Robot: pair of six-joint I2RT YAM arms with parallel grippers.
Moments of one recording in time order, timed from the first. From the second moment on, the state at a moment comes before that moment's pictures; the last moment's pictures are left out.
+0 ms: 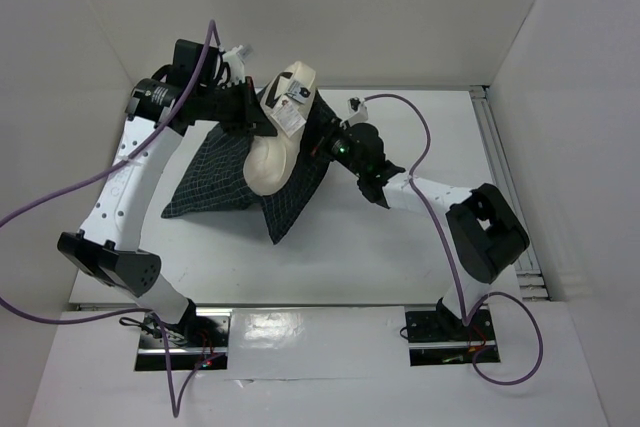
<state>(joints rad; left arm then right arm) -0.31 1.59 1.98 -1.13 0.46 -0.42 0.62 1.67 1.01 0.58 -0.07 0.94</state>
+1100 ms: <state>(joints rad) -0.31 1.57 1.93 -1.10 0.45 -0.42 0.51 1.53 0.94 0.39 -0.08 0.90</state>
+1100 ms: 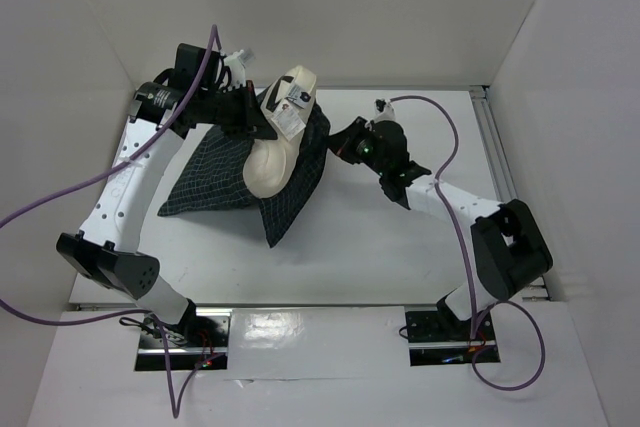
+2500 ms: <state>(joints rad) -0.32 1.57 1.90 -1.09 0.45 -0.42 0.59 1.64 1.02 0.29 0.02 0.89</state>
